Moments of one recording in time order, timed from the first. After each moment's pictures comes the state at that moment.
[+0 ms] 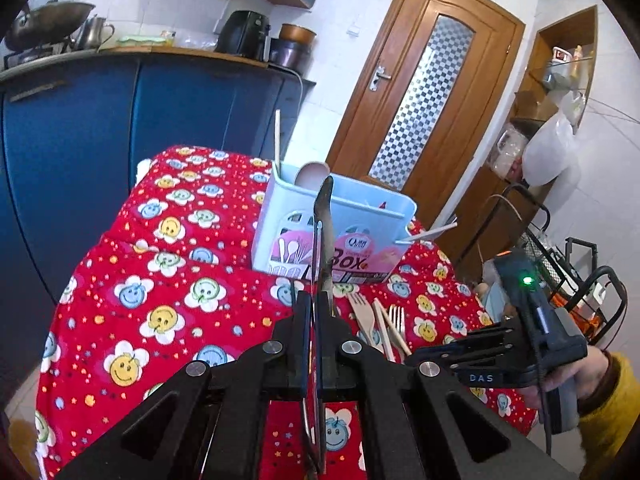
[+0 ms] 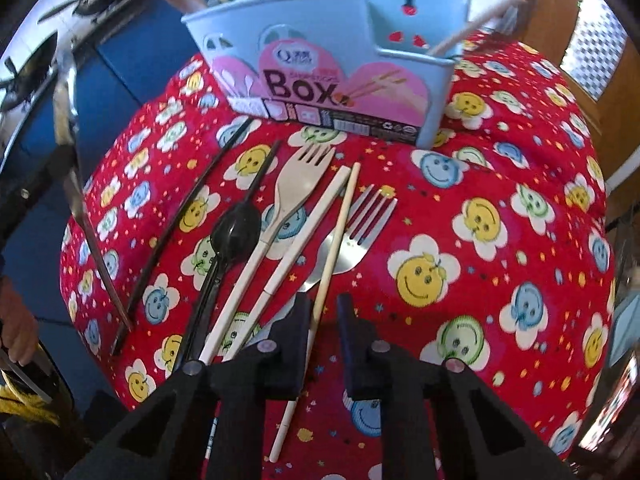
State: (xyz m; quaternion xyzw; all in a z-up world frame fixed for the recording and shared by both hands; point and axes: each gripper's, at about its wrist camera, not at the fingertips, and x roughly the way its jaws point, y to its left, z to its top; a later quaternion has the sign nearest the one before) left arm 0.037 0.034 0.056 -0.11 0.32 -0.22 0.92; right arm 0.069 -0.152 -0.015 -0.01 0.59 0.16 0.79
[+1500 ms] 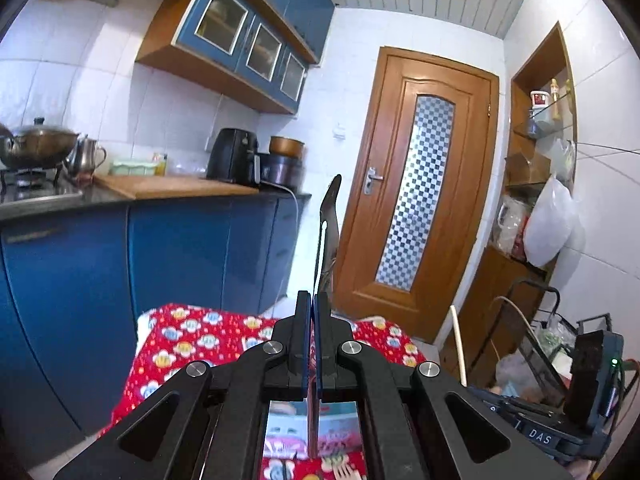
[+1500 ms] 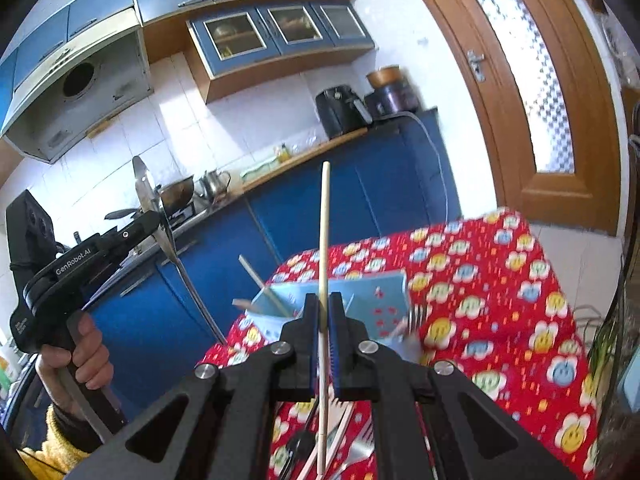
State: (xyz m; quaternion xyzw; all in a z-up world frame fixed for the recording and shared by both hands) left arm 0.085 0.002 0.186 -0.09 0.13 -0.19 0.97; right arm 0.044 -0.226 0.106 0.17 0.20 0.16 0.95
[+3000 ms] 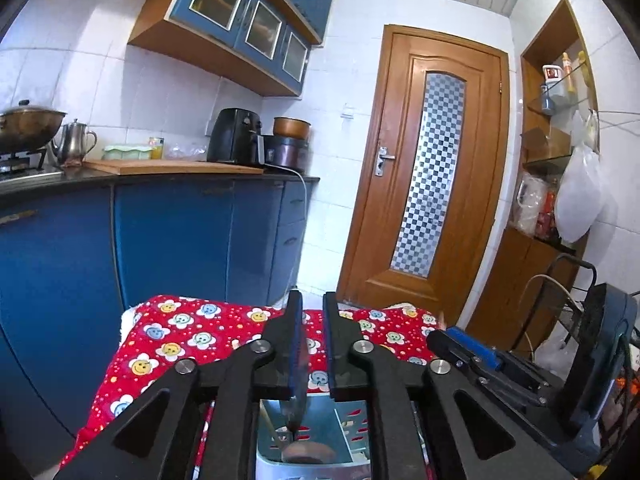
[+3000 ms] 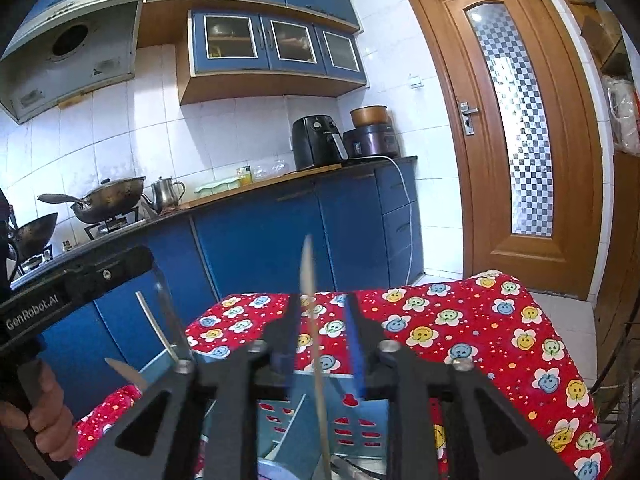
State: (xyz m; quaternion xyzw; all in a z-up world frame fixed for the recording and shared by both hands) left arm 0.167 -0.025 0.118 -0.07 0.14 -0.18 0.97; right arm 0.145 -0.188 0.073 0.09 0.13 0.08 0.98
